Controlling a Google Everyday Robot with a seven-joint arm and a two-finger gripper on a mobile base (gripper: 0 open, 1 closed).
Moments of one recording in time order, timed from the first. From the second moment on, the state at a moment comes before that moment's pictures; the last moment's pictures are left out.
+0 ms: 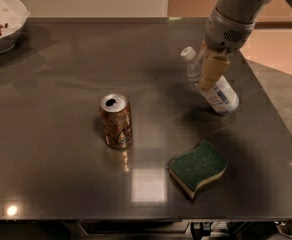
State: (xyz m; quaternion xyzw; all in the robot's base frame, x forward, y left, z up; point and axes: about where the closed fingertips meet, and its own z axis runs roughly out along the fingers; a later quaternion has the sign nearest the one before) arm 0.563 -0.148 0.914 -0.67 0.73 0.06 0.09
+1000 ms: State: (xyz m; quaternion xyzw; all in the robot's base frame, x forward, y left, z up) arm 0.556 -0.130 0.886 -0.69 0.72 0.08 0.08
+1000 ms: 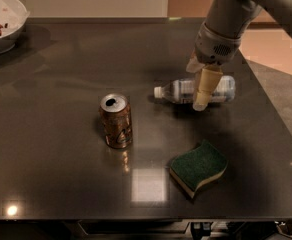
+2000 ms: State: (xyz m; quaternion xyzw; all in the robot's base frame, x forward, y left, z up) arm 0.548 -0.125 0.873 -0.69 0.71 0.10 0.07
